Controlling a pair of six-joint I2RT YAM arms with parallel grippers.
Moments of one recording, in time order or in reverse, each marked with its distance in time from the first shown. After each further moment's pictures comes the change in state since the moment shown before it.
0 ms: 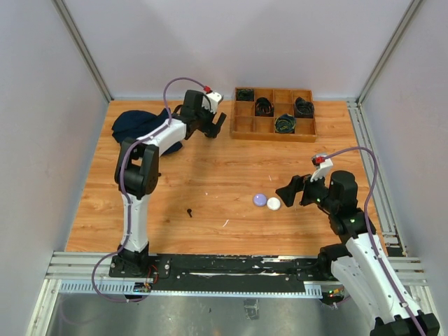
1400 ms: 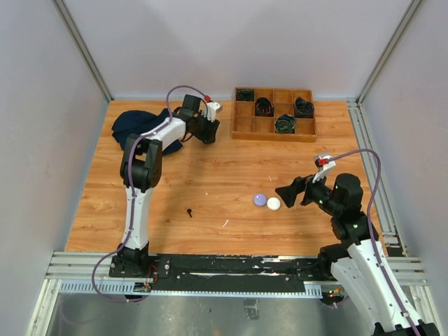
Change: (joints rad) left arm 0.049 0.184 0.171 -0.217 0.208 0.143; right arm 0.000 -0.059 -0.001 0.034 -0.046 -0.015
